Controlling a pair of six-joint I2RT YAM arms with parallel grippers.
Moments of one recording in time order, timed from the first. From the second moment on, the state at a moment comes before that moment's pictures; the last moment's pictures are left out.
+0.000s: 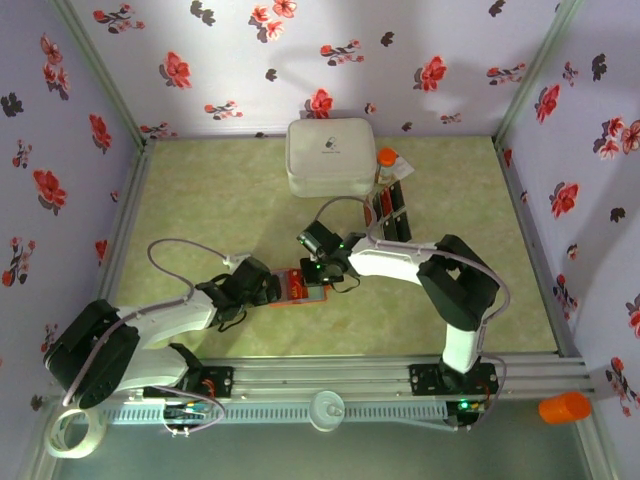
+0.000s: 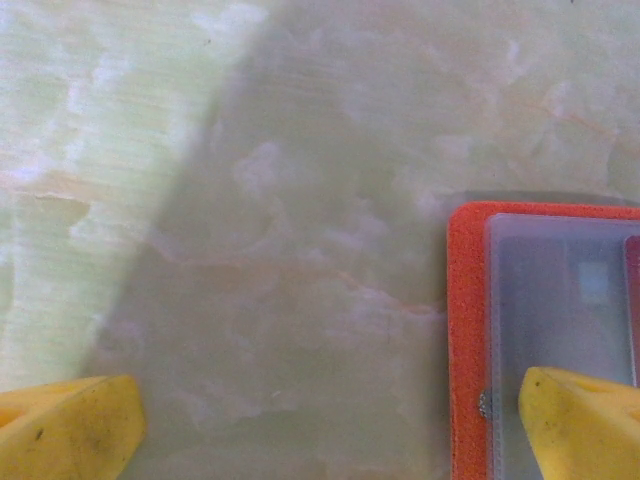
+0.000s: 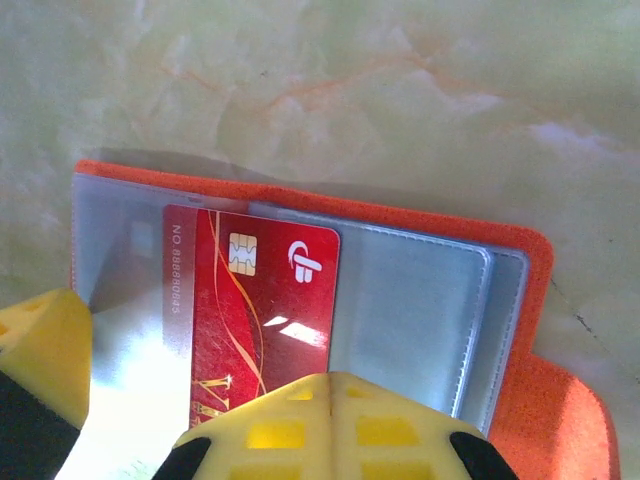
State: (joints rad) left arm -0.76 1.25 0.42 -0.21 -0.31 -0.83; right arm 0.91 1.83 1.14 -0.43 -0.14 0.71
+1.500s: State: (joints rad) left arm -0.72 1.23 0.45 -0.26 -0.26 -0.85; right arm 0.97 1.94 1.24 -0.43 -0.17 0.71
